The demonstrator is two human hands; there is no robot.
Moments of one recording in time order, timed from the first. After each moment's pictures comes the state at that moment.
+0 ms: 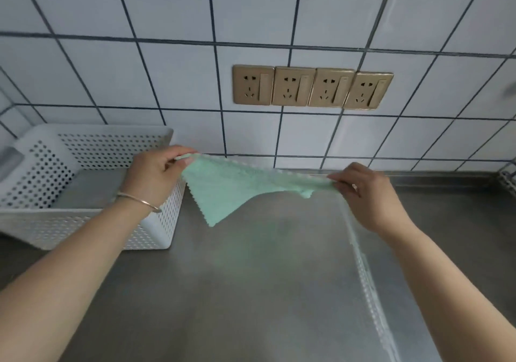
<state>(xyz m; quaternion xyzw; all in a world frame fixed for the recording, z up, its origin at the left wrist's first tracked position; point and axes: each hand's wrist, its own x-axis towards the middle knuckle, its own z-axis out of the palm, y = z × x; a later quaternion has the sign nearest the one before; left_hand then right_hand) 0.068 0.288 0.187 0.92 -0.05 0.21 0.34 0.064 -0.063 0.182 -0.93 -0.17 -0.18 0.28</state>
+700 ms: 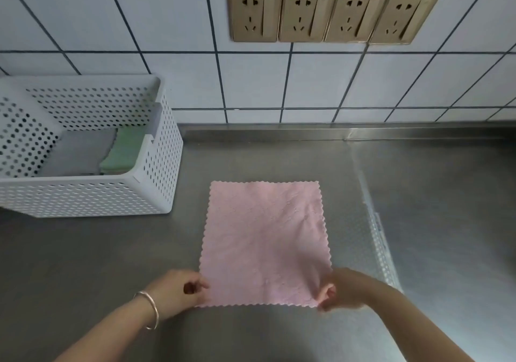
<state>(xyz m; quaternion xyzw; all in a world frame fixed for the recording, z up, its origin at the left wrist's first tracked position) -0.071 0.300 -0.011 0.89 -0.03 -0.35 0.28 -0.032 -0.059 0.012 -0.85 -0.13 0.51 0.09</state>
